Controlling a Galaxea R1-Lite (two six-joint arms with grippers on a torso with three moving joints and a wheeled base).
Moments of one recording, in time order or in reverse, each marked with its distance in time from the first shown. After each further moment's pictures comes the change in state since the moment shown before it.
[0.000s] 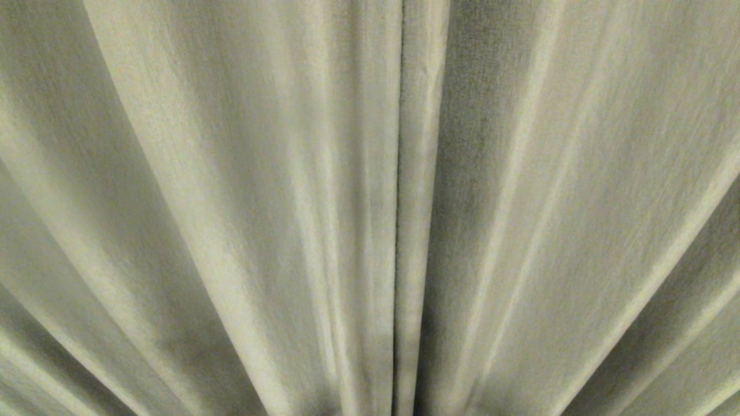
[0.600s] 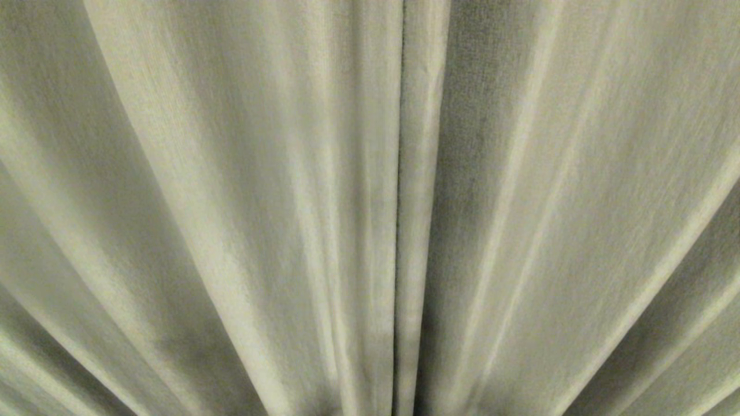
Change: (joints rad) left arm 0.000 0.000 0.000 0.000 0.000 0.000; right arm 0.000 0.000 0.000 0.002 -0.001 0.058
